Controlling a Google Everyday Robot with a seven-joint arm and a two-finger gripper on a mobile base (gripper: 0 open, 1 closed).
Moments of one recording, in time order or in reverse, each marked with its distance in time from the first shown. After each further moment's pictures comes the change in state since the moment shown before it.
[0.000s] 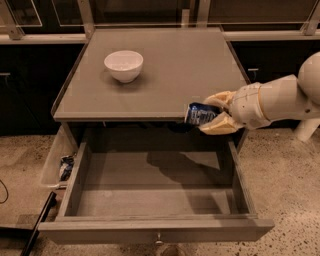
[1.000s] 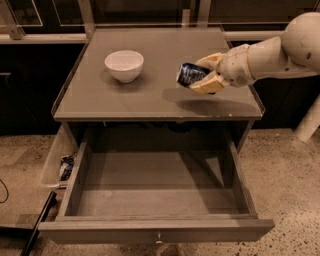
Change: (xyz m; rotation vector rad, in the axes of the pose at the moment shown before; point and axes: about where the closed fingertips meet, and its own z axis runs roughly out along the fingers) arm -0.035 -0.114 0.022 0.048 -0.130 -0.008
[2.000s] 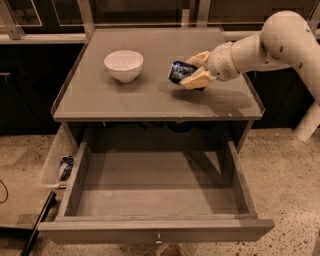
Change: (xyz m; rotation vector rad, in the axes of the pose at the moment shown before) arm 0.004 -0.028 0.047 -0.064 -0.018 0.046
